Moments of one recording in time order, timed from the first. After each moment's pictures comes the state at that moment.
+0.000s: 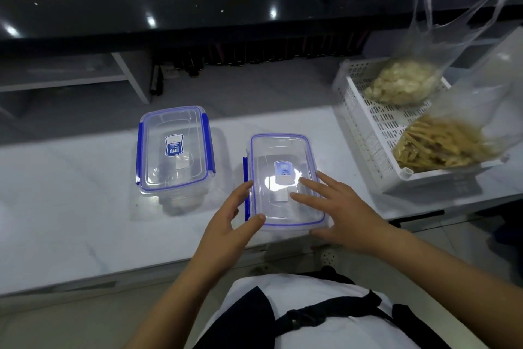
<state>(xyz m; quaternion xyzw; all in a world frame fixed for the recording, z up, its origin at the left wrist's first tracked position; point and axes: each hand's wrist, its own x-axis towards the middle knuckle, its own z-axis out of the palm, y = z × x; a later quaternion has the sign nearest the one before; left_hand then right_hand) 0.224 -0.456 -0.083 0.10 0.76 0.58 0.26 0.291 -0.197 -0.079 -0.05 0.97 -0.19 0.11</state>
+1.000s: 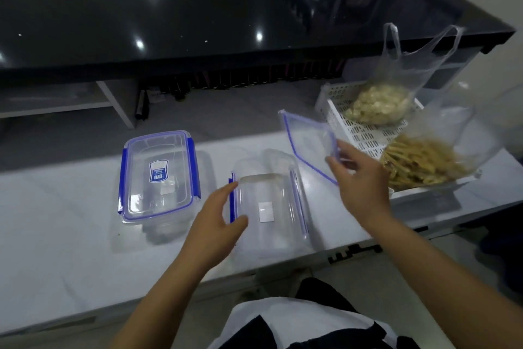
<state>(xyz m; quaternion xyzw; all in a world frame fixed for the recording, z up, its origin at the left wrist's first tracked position) 0.180 -0.431 -0.063 0.14 0.86 0.45 0.21 0.247 -0.168 -0.033 0.25 0.83 -0.44 -0.25</state>
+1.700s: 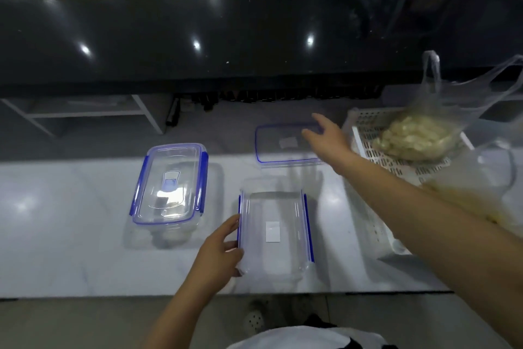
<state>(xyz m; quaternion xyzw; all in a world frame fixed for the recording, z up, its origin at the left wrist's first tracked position) 0.198 -0.396 -0.078 -0.08 0.76 0.58 0.28 0.067 -0.103 -0.041 0.21 0.84 -0.50 -0.02</state>
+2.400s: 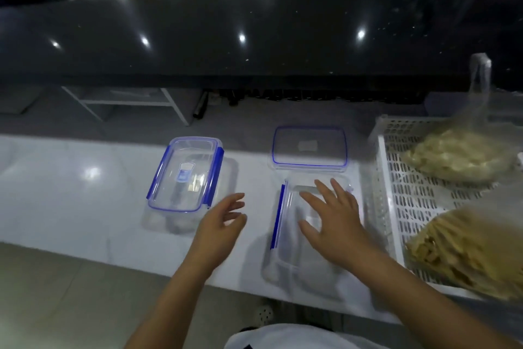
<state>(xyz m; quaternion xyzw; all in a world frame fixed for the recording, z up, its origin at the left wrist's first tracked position) 0.181 -0.371 -0.055 -0.08 0.85 0.51 0.12 0.191 -0.121 -0.078 -0.04 0.96 -0.27 0.09</state>
